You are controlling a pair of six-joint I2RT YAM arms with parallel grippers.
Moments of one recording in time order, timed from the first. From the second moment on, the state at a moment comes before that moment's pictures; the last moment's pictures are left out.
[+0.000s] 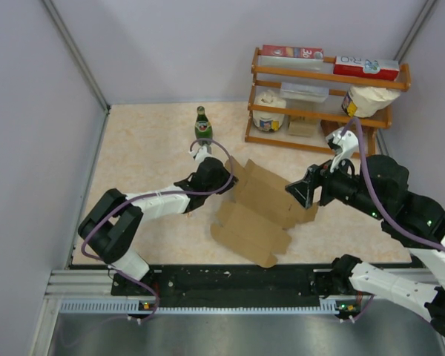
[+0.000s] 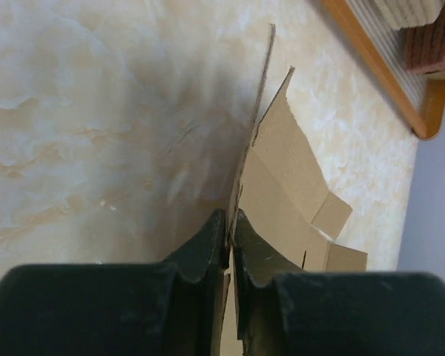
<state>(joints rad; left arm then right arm) -0.71 1.60 0.83 0.21 -0.17 -1.10 0.80 0.79 1.31 -0.87 0.04 0.29</state>
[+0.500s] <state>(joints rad) -0.71 1.54 0.84 0.02 -0.18 -0.87 0.80 0.78 1.29 -0.86 0.04 0.29</state>
